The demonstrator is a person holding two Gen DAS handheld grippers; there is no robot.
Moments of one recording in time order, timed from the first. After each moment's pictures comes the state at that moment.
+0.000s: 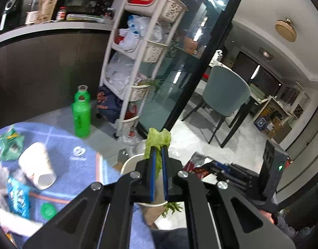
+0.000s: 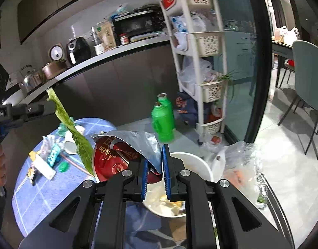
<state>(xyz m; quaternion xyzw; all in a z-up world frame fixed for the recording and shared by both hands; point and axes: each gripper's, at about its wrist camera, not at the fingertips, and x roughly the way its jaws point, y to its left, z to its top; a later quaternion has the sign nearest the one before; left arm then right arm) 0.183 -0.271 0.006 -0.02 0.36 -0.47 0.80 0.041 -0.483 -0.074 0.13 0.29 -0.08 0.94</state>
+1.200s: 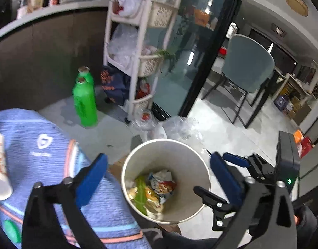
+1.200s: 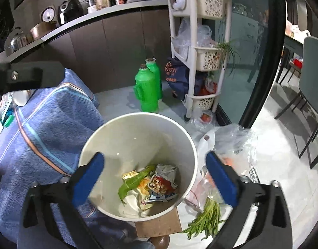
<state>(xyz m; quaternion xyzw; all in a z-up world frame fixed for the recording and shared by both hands) 0.209 -0.369 -0.116 0.06 0.39 -0.41 0.82 0.093 -0.515 -0.201 0.06 0.38 -0.08 0.92</state>
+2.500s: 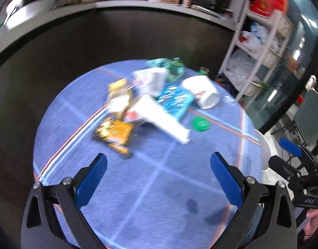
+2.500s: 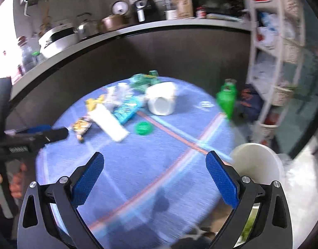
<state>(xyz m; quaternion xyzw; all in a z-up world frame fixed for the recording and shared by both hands) 0.123 -0.007 -0.063 -0.04 0.44 -0.10 0.89 0.082 -0.265 -0.086 0.03 0.37 0.15 0.92</state>
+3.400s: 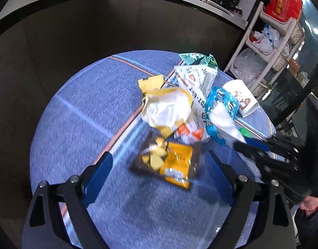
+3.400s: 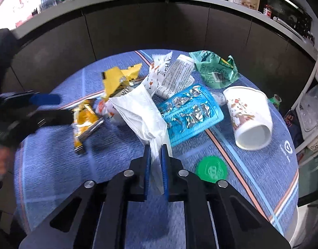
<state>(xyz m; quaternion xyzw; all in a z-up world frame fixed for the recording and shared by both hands) 0.215 0.062 -0.113 -0.06 0.46 -0.14 0.87 0.183 -0.154 -0.138 -0.10 0.43 0.22 0.87</state>
